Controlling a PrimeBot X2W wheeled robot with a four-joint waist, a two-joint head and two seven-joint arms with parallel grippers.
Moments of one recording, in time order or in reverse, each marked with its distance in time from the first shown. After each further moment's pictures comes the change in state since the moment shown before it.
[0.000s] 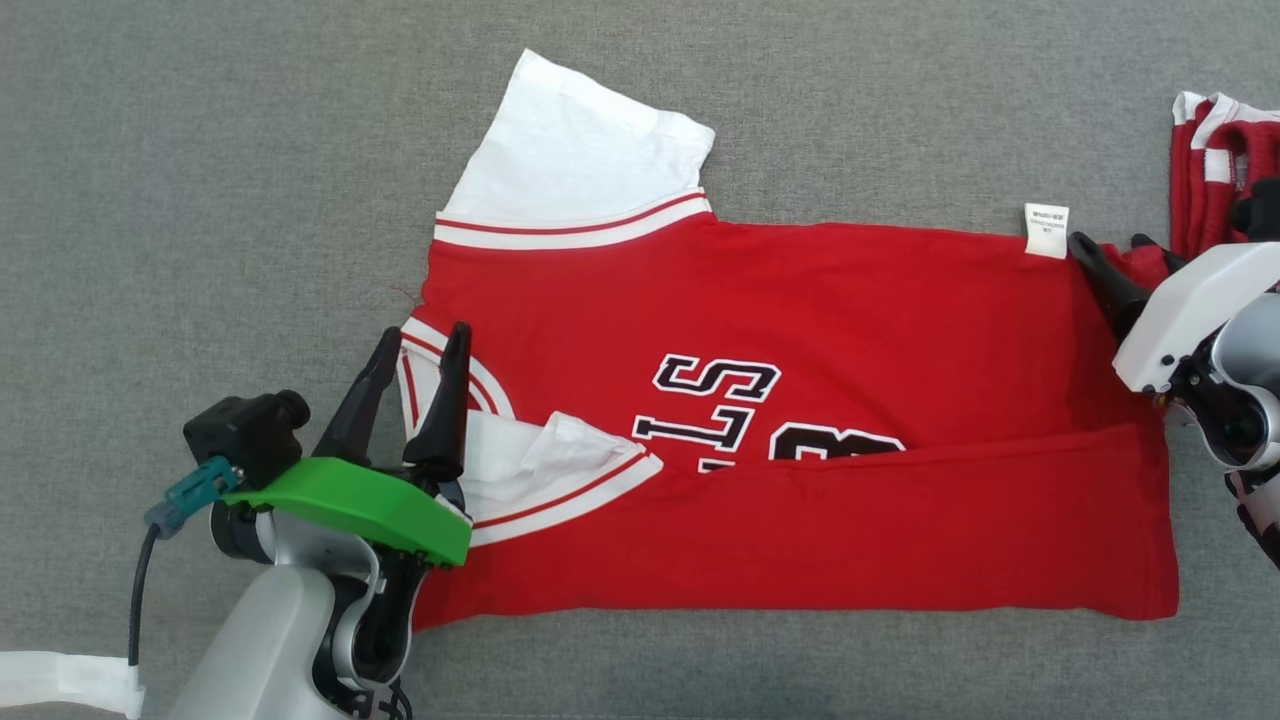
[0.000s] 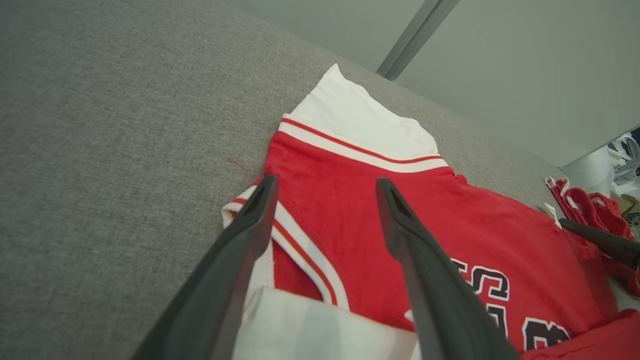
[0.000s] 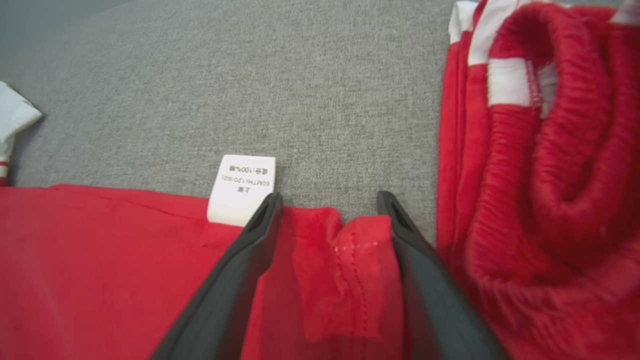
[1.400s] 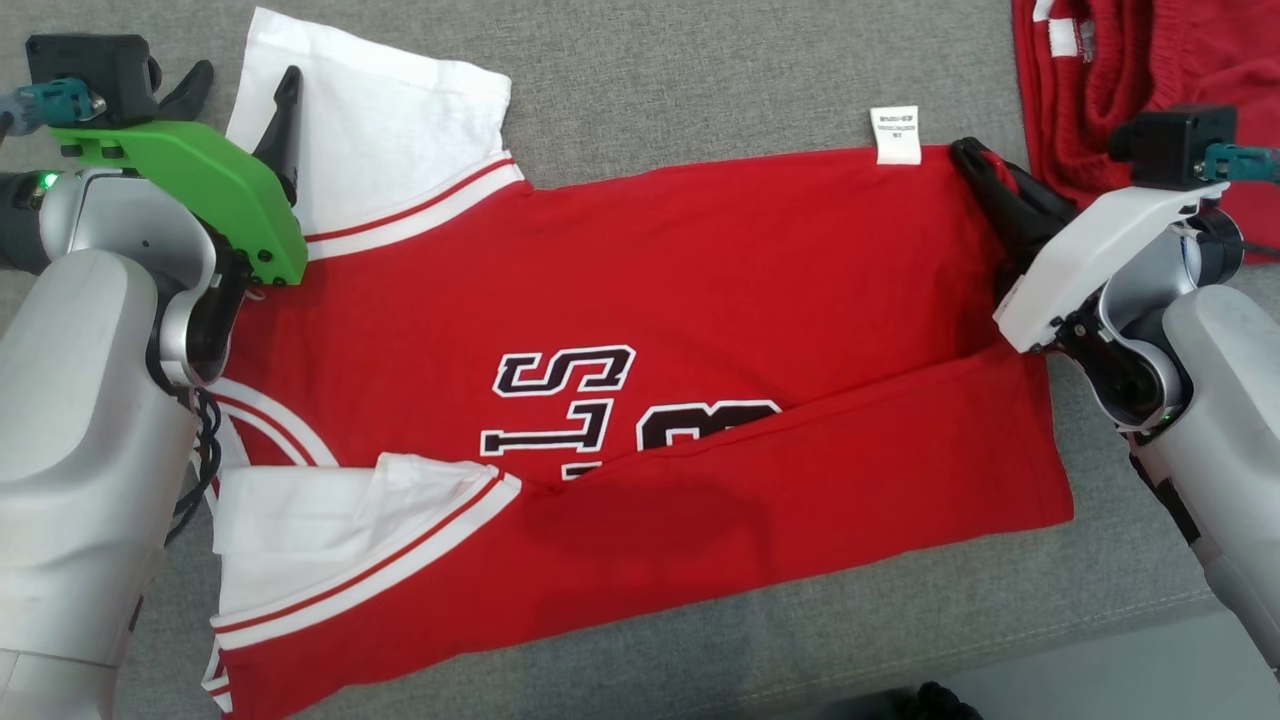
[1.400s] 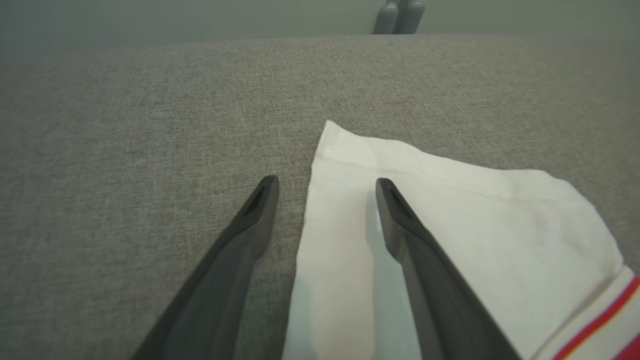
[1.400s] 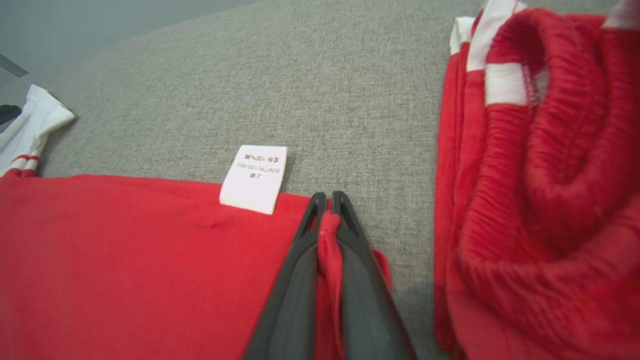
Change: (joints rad) left arm -0.573 0.140 -0.048 0.389 0.149 -0.009 0.285; right arm -0.118 0.116 0.093 -0.052 -0.052 0.120 -0.139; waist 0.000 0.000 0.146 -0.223
